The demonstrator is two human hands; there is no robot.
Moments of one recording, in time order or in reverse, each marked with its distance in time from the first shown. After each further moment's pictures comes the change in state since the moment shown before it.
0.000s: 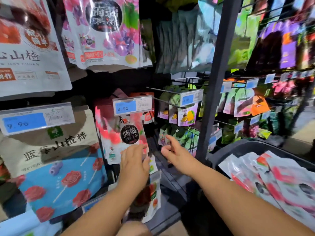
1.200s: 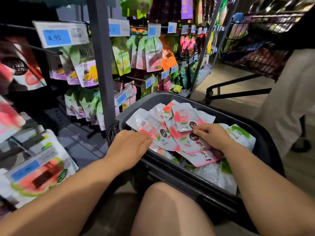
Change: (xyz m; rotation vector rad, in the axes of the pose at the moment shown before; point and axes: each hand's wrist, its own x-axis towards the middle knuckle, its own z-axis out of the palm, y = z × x) left_hand -0.040 0.159 0.178 -0.065 -0.507 0.737; right_hand -0.253 0.194 -0.225 -0.521 0.477 0.612
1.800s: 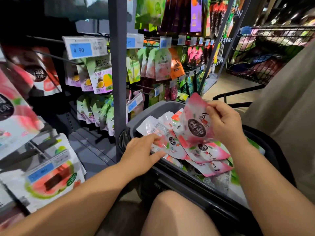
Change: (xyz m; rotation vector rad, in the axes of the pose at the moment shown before) left_hand -0.004 0.017 -0.014 -0.285 -0.069 -0.241; right_hand -0.030 -0.096 -0.038 0.406 0.532 -0.394
